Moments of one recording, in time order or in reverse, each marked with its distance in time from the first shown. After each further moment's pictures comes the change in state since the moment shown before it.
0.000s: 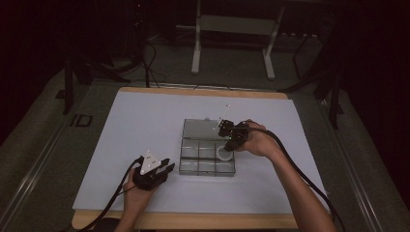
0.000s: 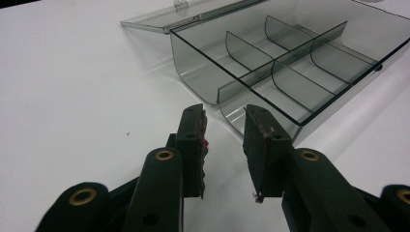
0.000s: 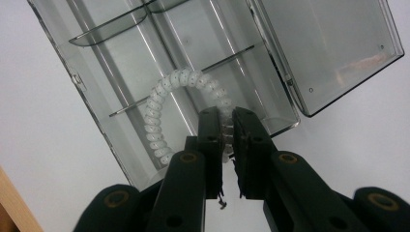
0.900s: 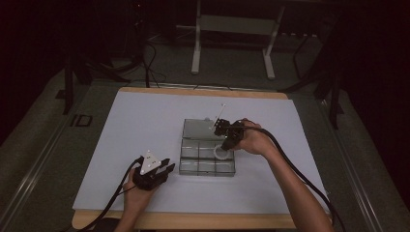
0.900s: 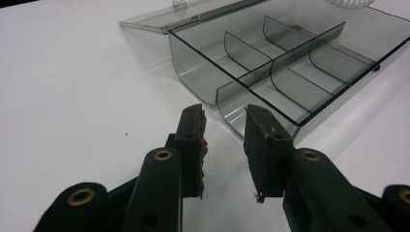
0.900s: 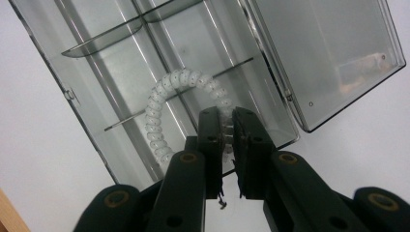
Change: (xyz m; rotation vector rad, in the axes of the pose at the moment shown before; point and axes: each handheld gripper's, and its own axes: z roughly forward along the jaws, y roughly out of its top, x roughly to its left) left arm 0.000 0.000 0.000 -0.001 -0.005 -0.002; right arm 0.000 0.013 0.007 0.018 -0.006 -0.005
